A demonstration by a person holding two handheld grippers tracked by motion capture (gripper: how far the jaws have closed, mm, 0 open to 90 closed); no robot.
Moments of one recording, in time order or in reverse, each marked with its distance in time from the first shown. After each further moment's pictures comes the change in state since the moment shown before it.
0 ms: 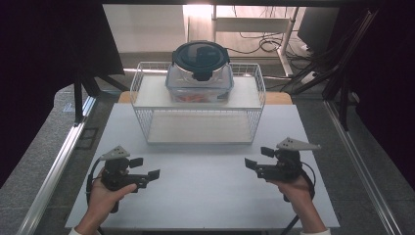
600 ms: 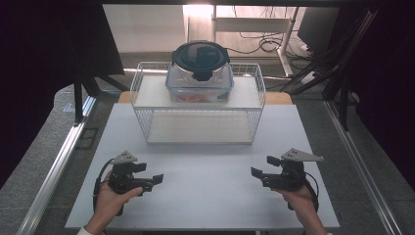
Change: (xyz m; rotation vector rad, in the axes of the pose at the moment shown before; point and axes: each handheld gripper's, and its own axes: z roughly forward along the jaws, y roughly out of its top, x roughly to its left) left arm 0.003 -0.010 0.016 0.025 0.026 -0.019; right arm -0.019 -0.033 -0.001 0.003 -0.036 0.014
